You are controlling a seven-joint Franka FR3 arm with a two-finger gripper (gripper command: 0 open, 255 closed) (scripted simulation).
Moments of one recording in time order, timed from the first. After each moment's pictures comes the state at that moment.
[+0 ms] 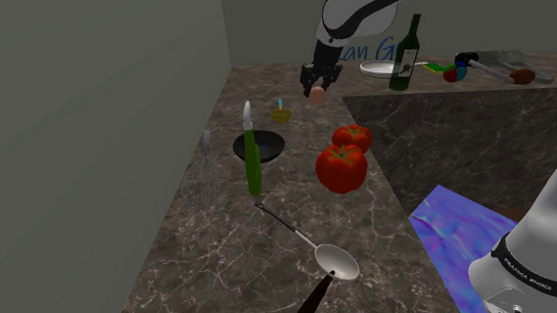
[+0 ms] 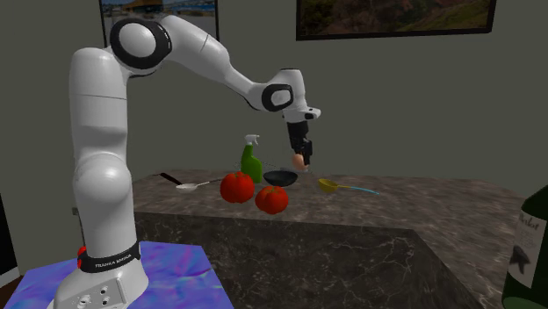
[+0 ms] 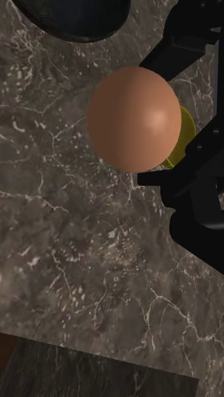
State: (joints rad) arm 0.10 0.08 -0.14 -1.97 0.11 2.30 0.11
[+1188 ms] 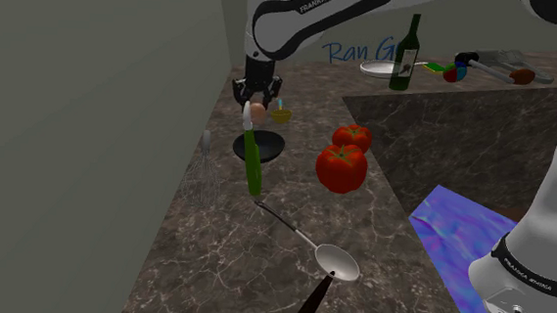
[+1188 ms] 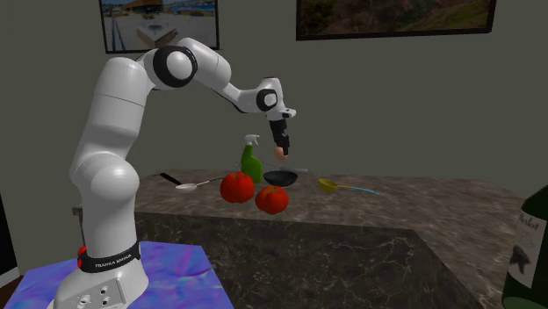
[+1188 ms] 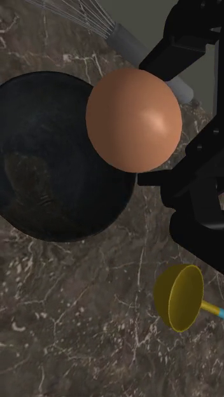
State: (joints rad) arm 0.31 0.31 -0.02 -1.66 -0.01 2.23 0.50
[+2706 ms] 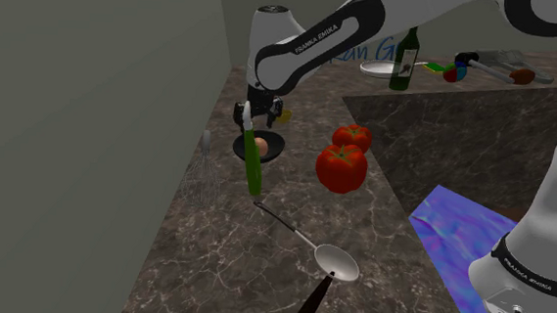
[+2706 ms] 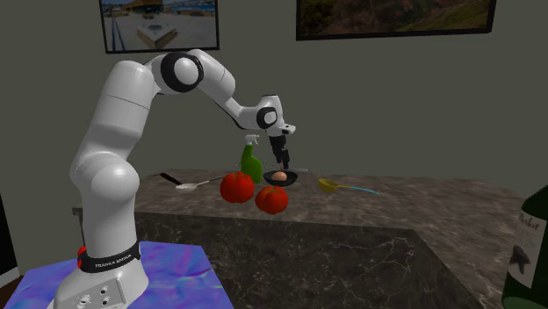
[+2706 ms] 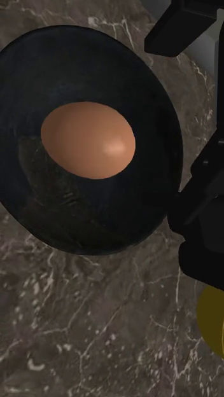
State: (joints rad) arm 0.31 0.38 -0.02 -1.75 -0.01 2.39 0.51
